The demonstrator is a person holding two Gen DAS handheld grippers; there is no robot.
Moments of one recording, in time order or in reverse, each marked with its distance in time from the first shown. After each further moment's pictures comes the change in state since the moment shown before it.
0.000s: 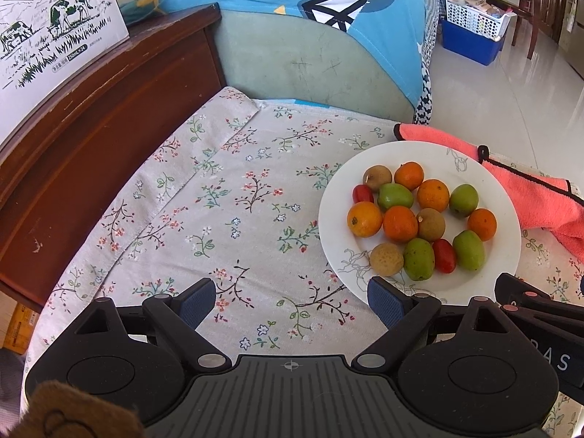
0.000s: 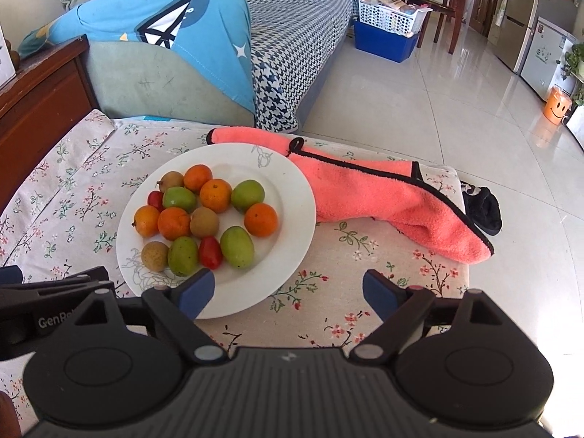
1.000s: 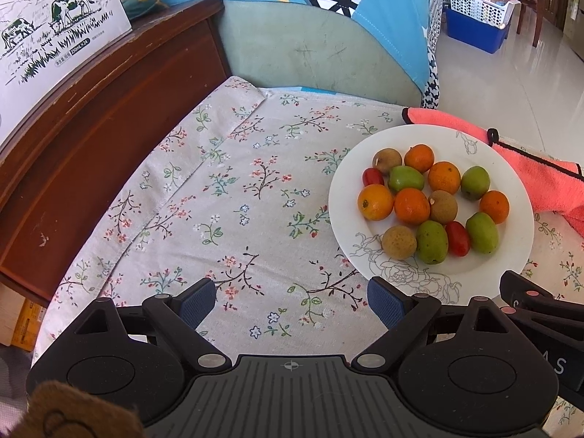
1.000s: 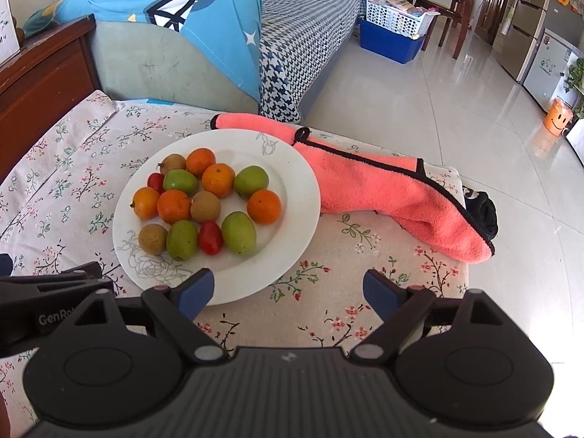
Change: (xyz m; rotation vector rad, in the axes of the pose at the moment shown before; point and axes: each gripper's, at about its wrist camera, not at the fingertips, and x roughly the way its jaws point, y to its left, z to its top) left arm 0.004 0.001 -0.007 0.018 0.024 0.033; right arm 0.004 0.008 -0.007 -0.051 0.018 -0.018
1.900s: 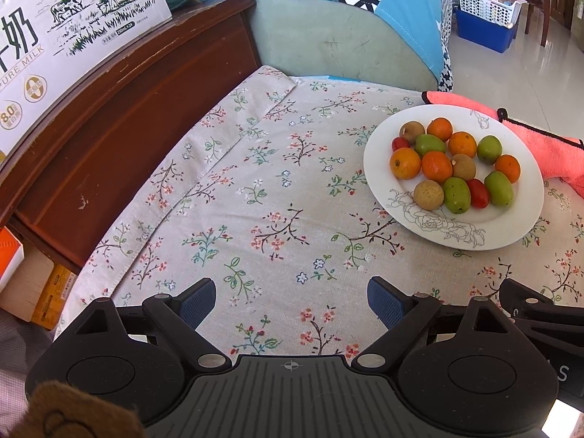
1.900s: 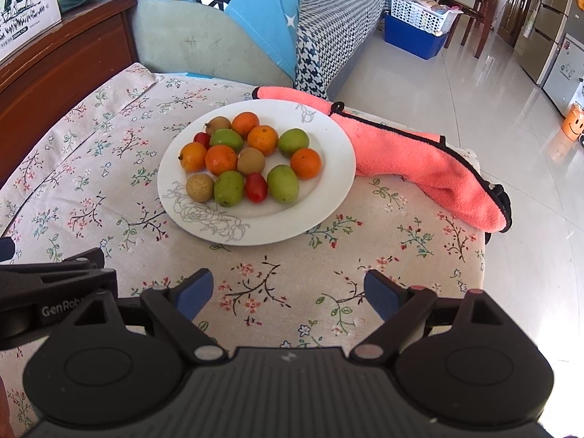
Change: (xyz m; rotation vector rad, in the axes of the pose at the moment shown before) left arm -0.023 0.025 -0.044 -0.004 -0.013 0.047; right arm -0.024 0.021 -0.035 -0.058 0.031 0.059
